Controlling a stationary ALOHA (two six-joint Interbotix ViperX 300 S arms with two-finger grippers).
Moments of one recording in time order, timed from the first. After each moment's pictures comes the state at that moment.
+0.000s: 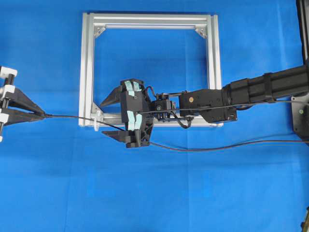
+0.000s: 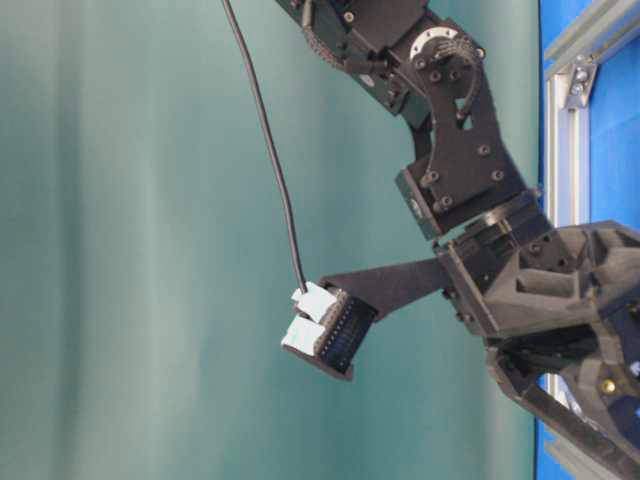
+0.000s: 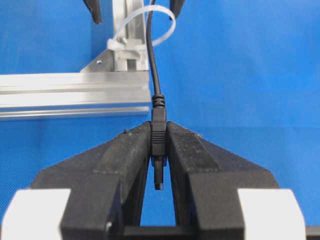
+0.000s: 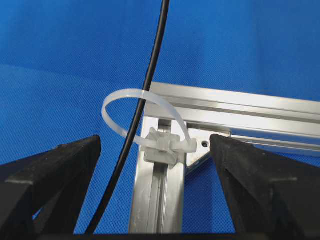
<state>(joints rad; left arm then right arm) -0.12 -1.00 1.36 -0.07 0.16 -0.03 0.03 0.42 0.35 -0.04 -0.35 0.12</state>
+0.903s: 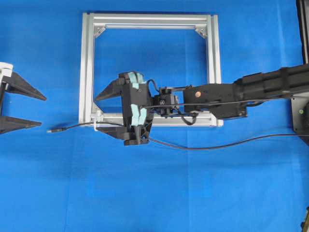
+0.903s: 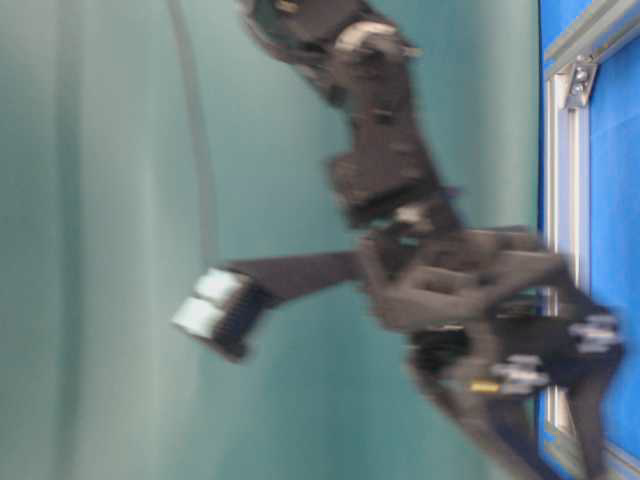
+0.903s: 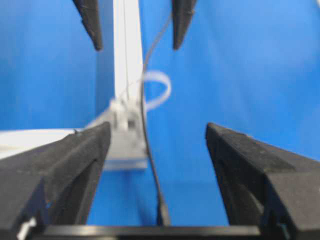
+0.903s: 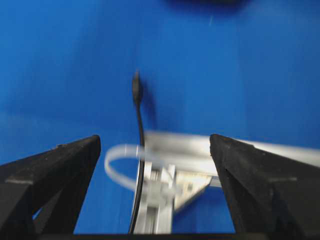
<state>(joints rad) -0.12 -1.08 1.34 -0.07 0.06 -0.03 0.03 0.31 0.35 -0.04 -0.33 0.12</state>
